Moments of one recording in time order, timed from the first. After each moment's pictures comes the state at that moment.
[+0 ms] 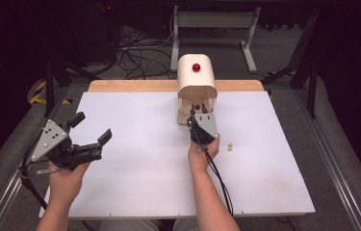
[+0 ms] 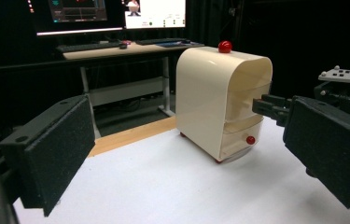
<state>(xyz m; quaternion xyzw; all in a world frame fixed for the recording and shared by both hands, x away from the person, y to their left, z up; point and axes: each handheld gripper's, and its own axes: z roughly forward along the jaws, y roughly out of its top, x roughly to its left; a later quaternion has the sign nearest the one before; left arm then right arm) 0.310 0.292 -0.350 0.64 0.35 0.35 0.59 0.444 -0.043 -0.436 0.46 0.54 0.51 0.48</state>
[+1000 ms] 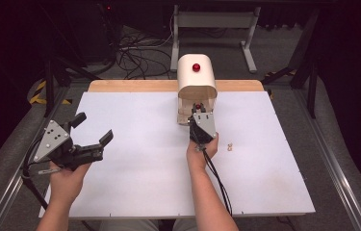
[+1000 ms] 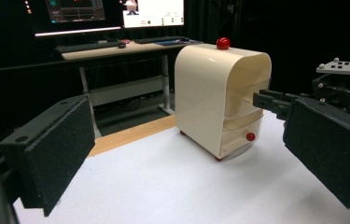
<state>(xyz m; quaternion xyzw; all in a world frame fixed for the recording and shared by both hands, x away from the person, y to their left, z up) 0.310 0.290 -0.352 0.64 0.35 0.35 0.59 0.443 -0.039 -0.433 0.47 0.54 0.50 0.49</state>
